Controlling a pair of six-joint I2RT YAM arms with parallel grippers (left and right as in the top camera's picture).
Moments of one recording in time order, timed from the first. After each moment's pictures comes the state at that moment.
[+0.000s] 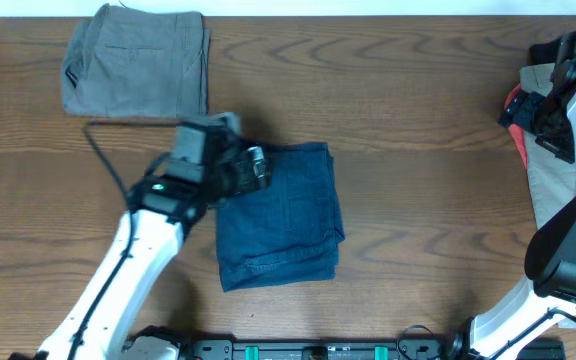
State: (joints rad) left arm -0.26 1.28 0.93 -0.62 0.28 -0.53; right arm -0.30 1.93 1.70 -1.15 0.17 0.38
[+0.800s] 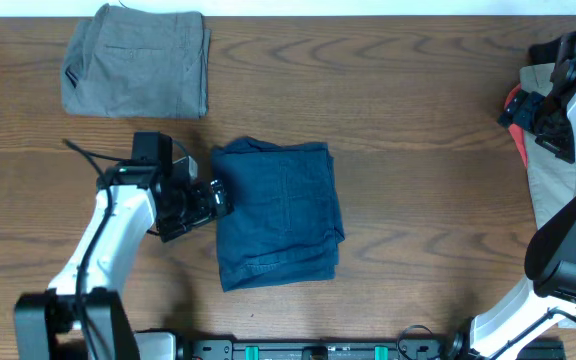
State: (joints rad) left arm 0.01 1.50 0.87 -0.85 0.37 -0.29; right arm -0.30 1.93 1.70 -1.15 0.17 0.38
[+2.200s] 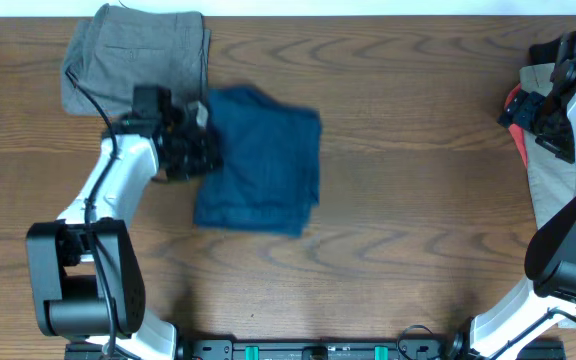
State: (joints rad) left arm 0.02 1.75 1.17 -0.70 0.46 -0.15; right arm -0.30 1.93 1.70 -1.15 0.17 0.38
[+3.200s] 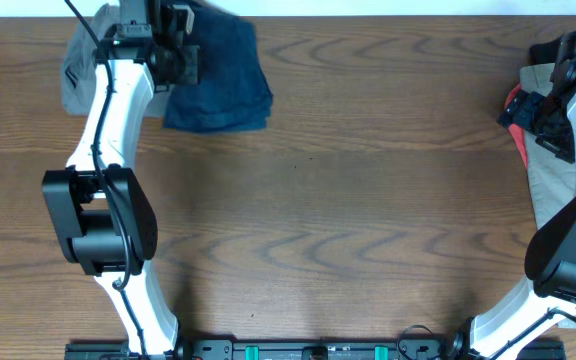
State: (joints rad) left arm 0.02 2.07 1.83 -0.73 0.21 0.08; right arm -0.30 1.93 1.70 -1.15 0.17 0.38
